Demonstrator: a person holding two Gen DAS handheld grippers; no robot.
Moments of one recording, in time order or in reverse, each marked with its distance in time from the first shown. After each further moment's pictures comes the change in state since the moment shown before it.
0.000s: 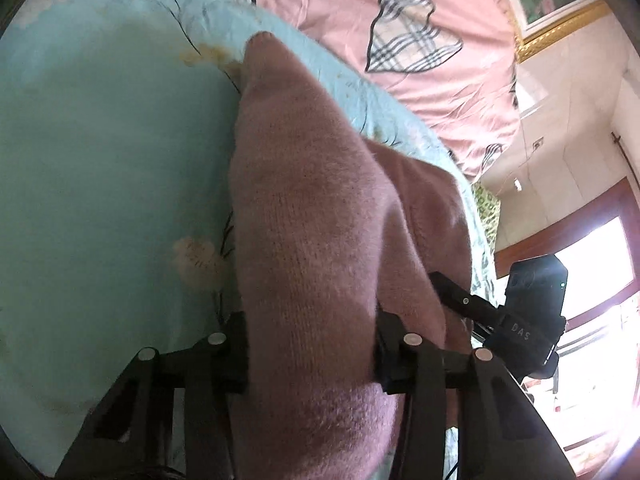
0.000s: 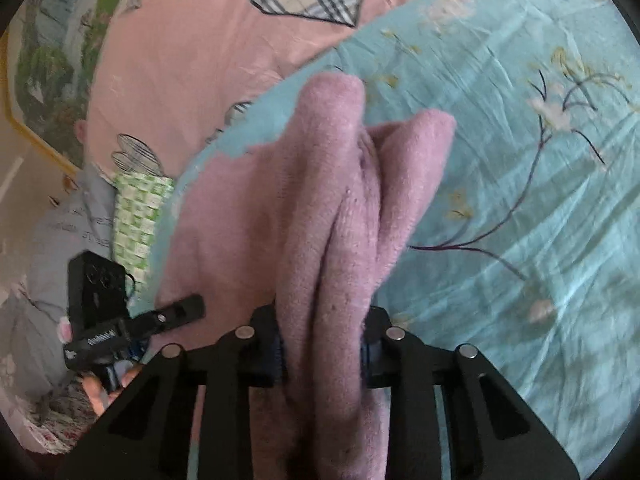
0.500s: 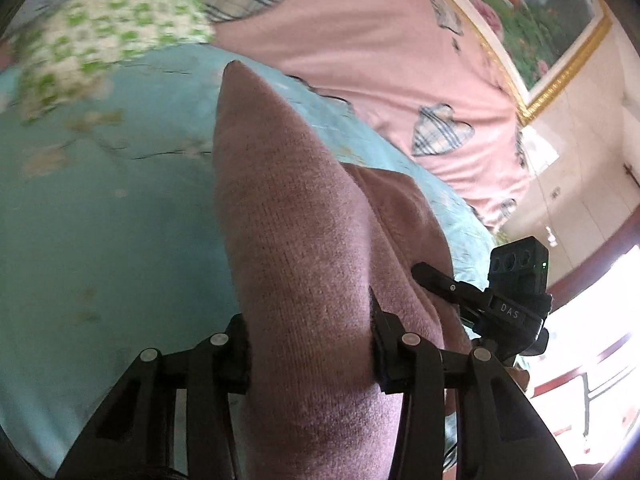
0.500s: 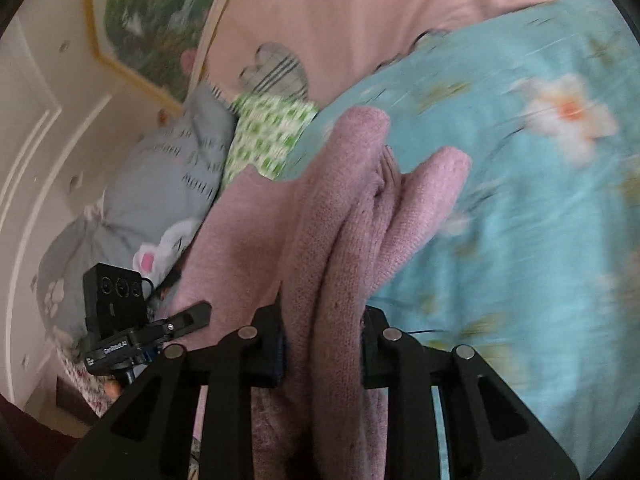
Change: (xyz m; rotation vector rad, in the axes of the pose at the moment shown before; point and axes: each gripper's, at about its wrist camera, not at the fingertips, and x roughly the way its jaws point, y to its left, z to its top) left arm -0.227 0.073 -0.112 -0.058 -0.266 0.170; right arm 0.060 0.157 -0.079 -0.182 0.150 0.331
